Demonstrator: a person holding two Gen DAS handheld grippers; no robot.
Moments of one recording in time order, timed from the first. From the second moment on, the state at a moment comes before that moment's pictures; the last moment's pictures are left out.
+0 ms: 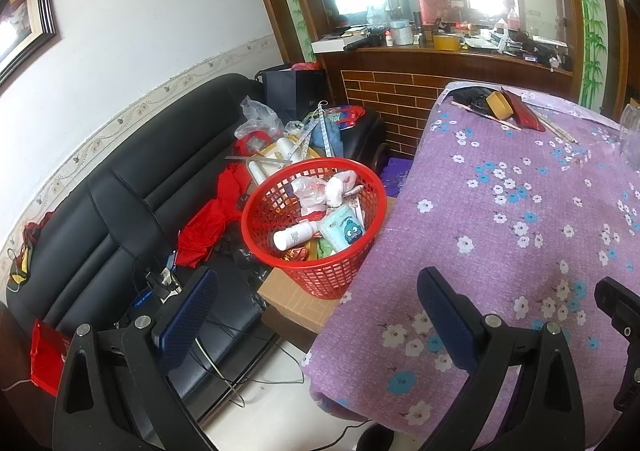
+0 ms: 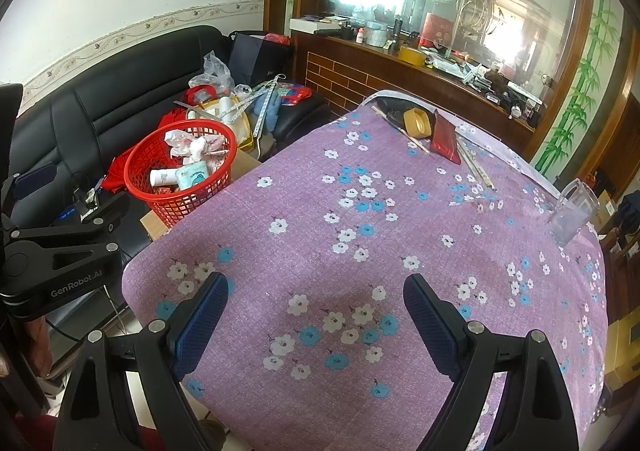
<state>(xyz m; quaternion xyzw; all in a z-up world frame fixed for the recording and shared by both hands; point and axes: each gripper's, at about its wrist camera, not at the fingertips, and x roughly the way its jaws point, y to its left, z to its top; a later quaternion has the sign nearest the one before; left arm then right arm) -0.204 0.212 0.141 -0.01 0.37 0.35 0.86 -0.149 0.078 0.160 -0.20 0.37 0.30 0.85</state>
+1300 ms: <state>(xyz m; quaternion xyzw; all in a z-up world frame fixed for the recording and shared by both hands) -0.045 0.047 0.017 0.00 0.51 0.03 0.86 -0.058 -0.158 0.021 -0.04 0.54 0.01 0.84</state>
